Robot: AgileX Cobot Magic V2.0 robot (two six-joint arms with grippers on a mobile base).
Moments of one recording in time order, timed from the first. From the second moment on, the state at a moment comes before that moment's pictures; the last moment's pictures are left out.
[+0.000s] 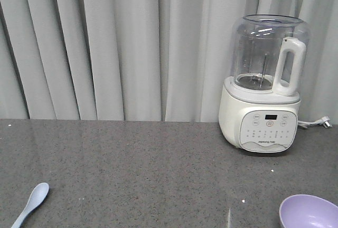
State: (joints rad) left arm -0.16 -0.01 0.03 -0.03 0.13 0.02; right arm -0.05 -0.01 0.03 -0.11 0.21 0.13
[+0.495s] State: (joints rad) left arm -0.16 -0.01 0.03 -0.03 0.13 0.02; right arm -0.05 -0.01 0.03 -0.11 0.21 0.13
